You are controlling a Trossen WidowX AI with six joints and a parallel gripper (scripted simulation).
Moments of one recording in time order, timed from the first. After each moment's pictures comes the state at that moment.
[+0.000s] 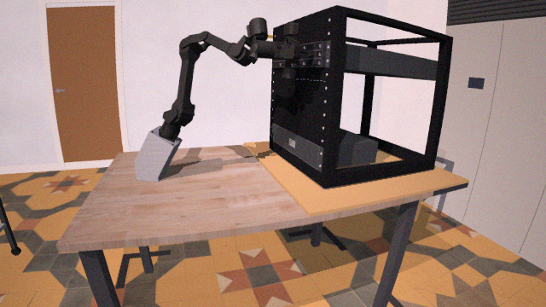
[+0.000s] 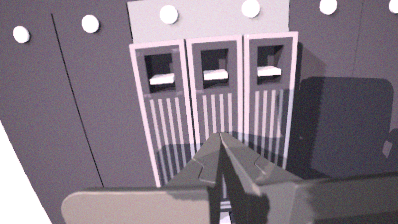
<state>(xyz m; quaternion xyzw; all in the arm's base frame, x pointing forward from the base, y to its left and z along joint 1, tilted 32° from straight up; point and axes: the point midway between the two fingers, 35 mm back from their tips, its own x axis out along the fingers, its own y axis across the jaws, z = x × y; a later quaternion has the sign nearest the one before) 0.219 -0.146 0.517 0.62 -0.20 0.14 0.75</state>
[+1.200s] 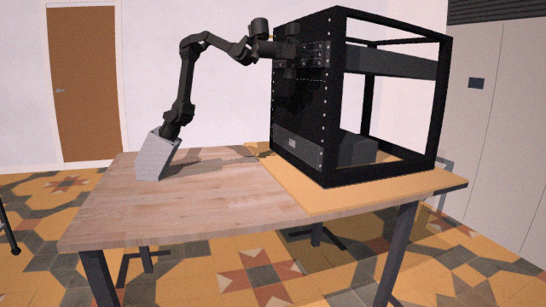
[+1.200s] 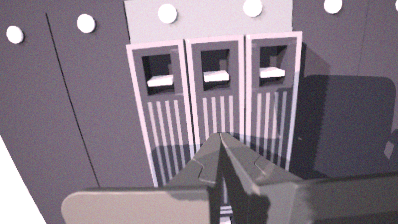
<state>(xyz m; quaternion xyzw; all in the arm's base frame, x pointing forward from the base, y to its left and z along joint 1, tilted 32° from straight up) 0.223 -0.146 0.519 0.62 -0.20 0.14 0.75</state>
